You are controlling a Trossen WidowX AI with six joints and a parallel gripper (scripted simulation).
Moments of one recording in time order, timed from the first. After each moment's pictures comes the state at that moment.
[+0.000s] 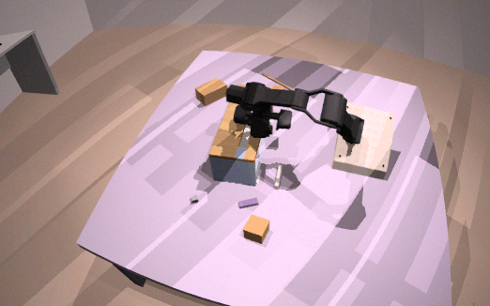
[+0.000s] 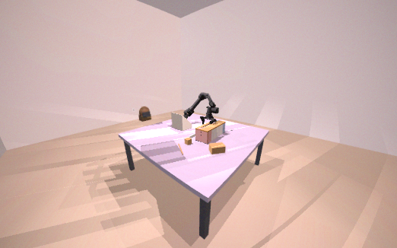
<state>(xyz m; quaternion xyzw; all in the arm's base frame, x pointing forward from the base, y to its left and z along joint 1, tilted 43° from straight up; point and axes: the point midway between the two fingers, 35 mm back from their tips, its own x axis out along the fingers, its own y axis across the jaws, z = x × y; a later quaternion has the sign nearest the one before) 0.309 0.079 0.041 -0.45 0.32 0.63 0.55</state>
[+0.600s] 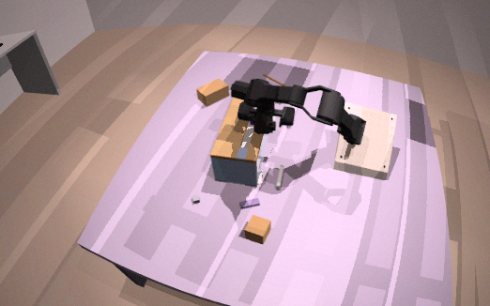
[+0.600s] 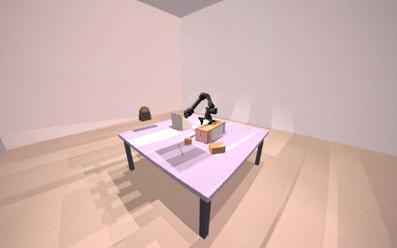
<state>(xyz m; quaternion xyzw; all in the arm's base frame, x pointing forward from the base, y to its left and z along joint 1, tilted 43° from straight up) 0.312 0.064 0.021 -0.45 0.32 0.63 0.55</state>
